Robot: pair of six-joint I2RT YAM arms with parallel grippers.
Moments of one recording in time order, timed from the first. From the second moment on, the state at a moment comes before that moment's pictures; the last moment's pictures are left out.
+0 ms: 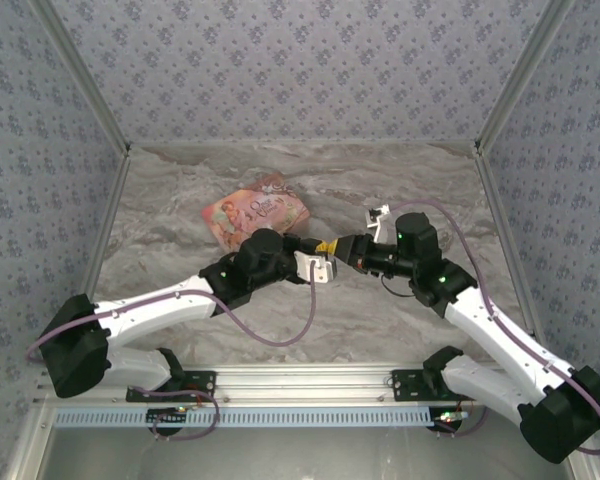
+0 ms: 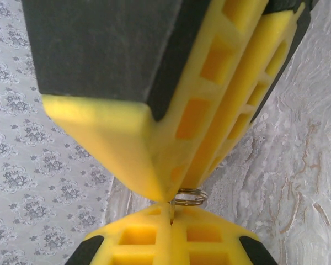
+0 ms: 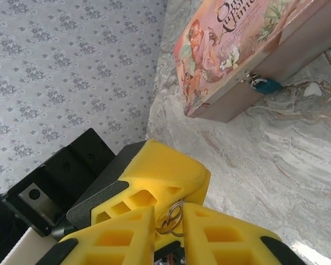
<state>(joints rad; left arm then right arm) -0.99 1.30 0.82 0.17 0.00 0.89 0.54 0.94 0.74 -0.19 -0.54 0.97</state>
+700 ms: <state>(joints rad) -1.00 1.22 0.80 0.16 -0.02 0.83 0.52 0.94 0.68 -0.11 -0.53 0.98</state>
